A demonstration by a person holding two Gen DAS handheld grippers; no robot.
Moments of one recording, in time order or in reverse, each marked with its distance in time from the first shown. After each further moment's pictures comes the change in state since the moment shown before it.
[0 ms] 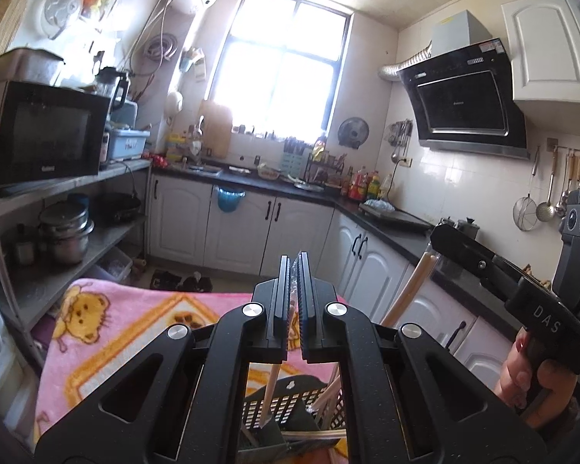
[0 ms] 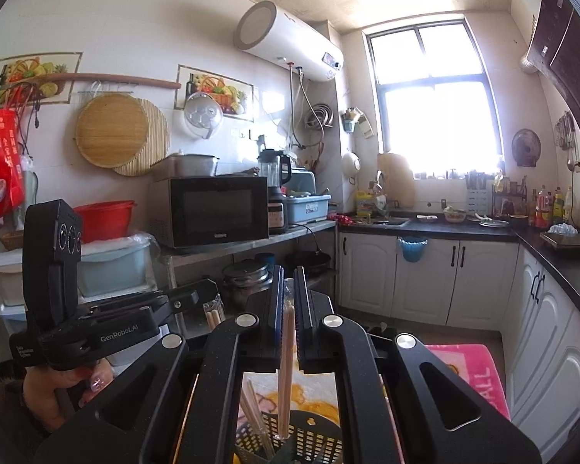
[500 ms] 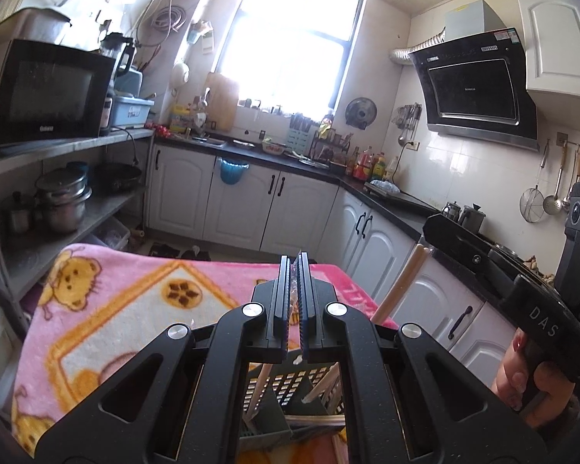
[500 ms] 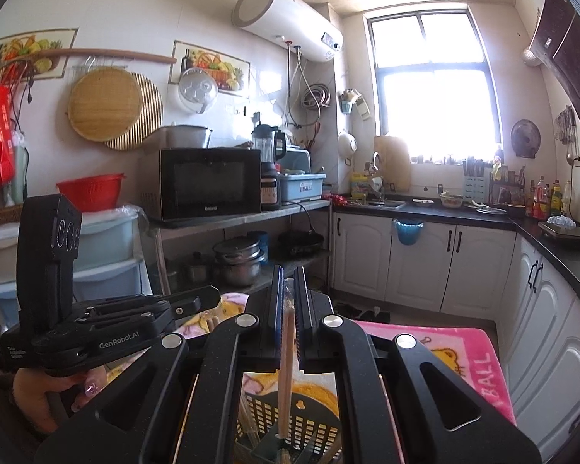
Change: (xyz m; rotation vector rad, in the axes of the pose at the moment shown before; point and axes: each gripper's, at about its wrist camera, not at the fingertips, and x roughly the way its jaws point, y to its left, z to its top) left arm 0.028 0.015 -0.038 -0.049 0.072 0.002; right arm 0.027 0.000 -0.038 -0.025 0.065 -0.015
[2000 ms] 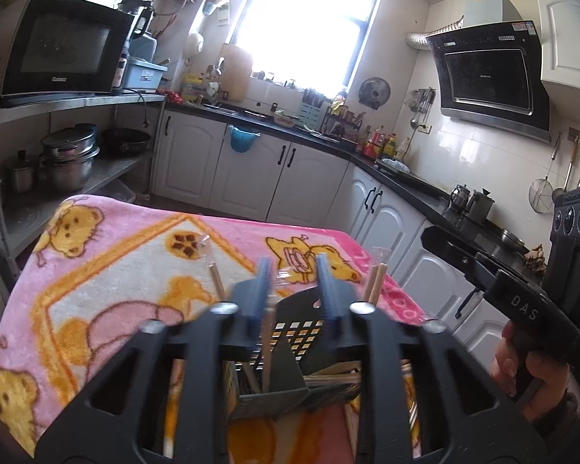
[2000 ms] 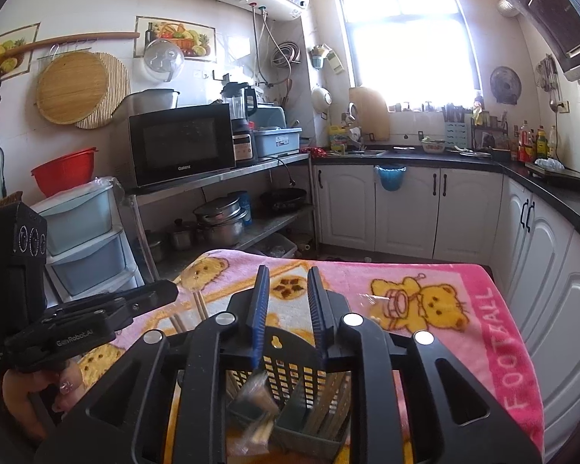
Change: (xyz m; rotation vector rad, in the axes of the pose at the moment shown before) left arm 0.010 0.018 -0.055 -0.056 0.077 0.028; right arm 0.015 -0.027 -0.060 0.120 0.137 -0.060
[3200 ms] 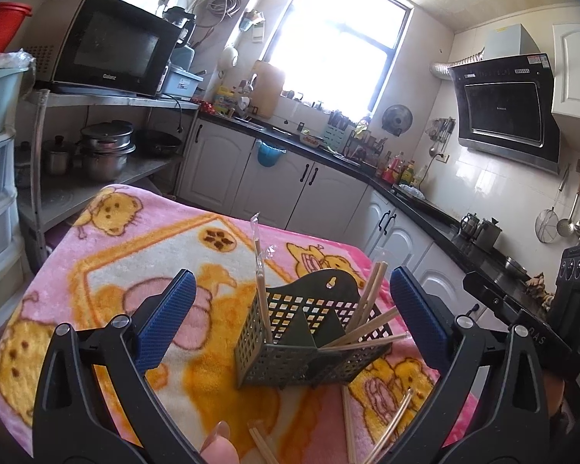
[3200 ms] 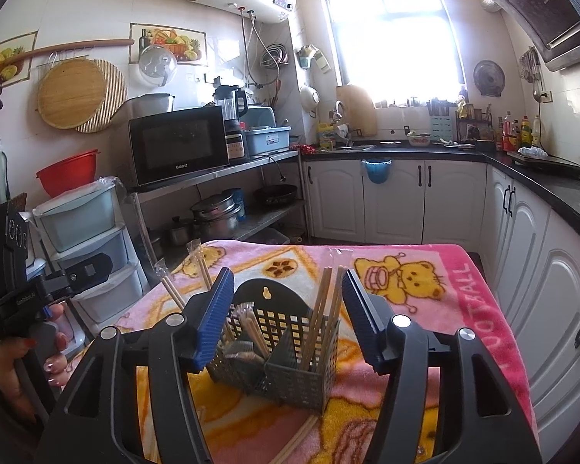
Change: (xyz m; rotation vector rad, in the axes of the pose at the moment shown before) left arm -0.069 0.012 -0.025 -0.095 -0.078 0.063; right arm -0.066 -0.003 -0.028 0.024 0.001 -0.026
